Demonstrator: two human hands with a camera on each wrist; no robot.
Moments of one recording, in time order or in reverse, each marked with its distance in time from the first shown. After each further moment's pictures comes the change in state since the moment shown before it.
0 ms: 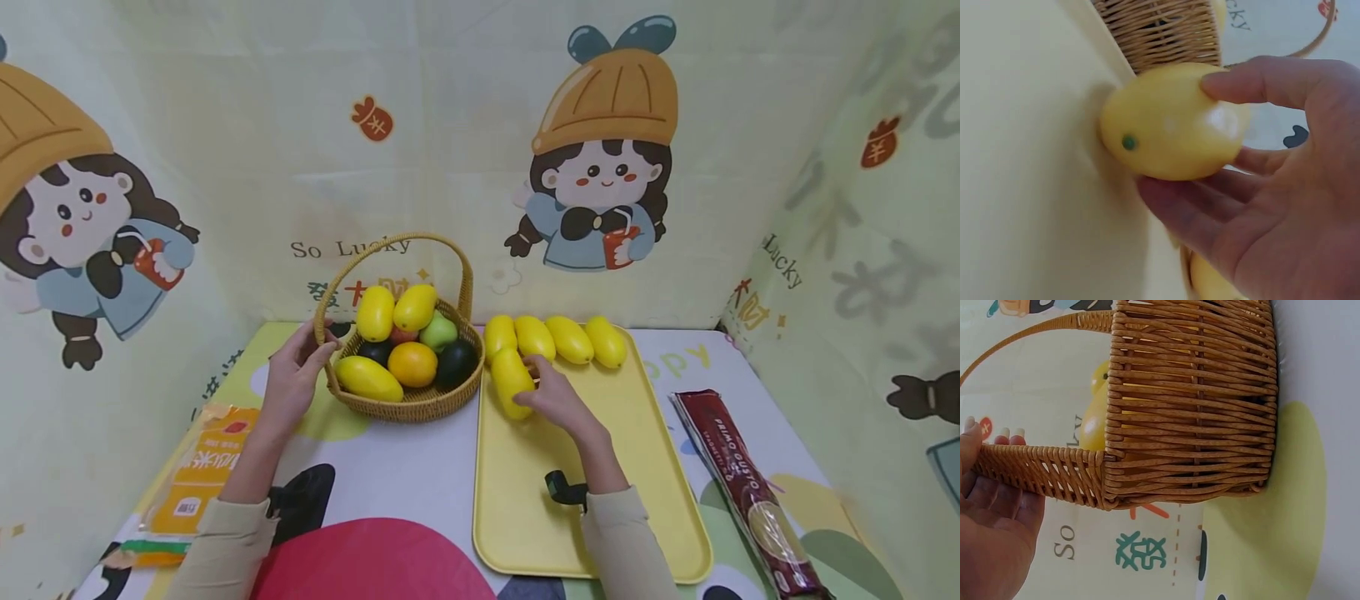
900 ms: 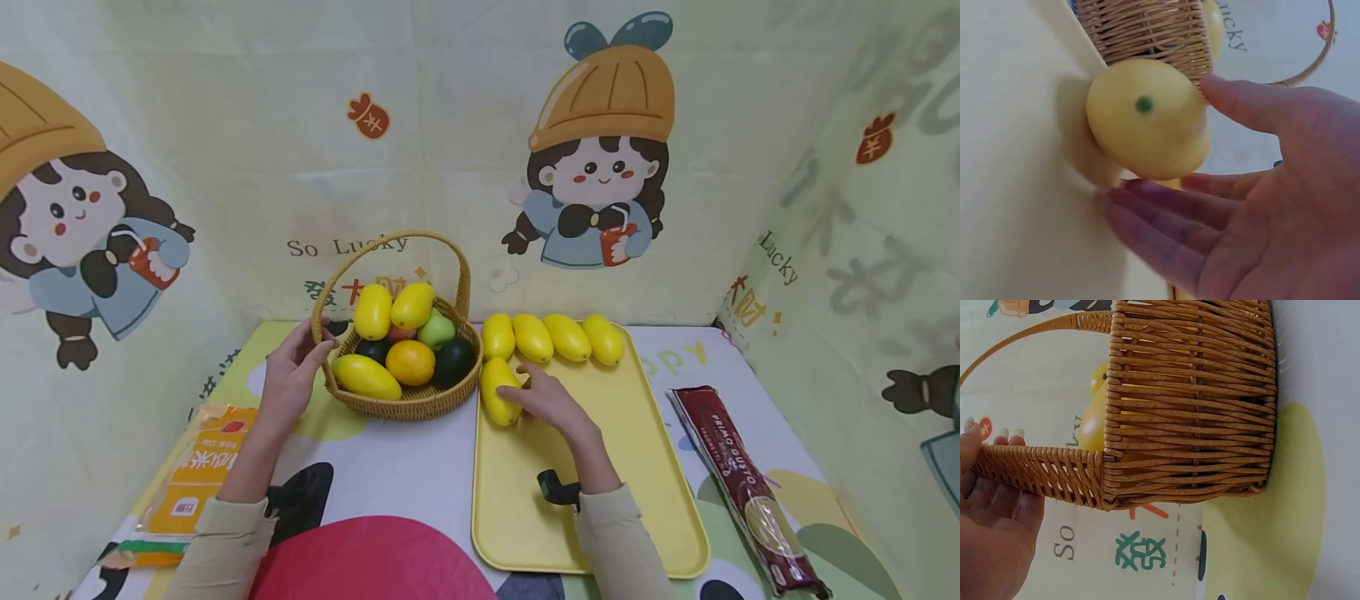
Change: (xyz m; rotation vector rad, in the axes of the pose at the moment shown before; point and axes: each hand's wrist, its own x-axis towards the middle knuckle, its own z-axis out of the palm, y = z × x) left_hand 0.000 -0.002 0.001 0.002 -0.003 0.006; right_hand -0.005 -0.011 0.006 -0.028 -0.050 0.124
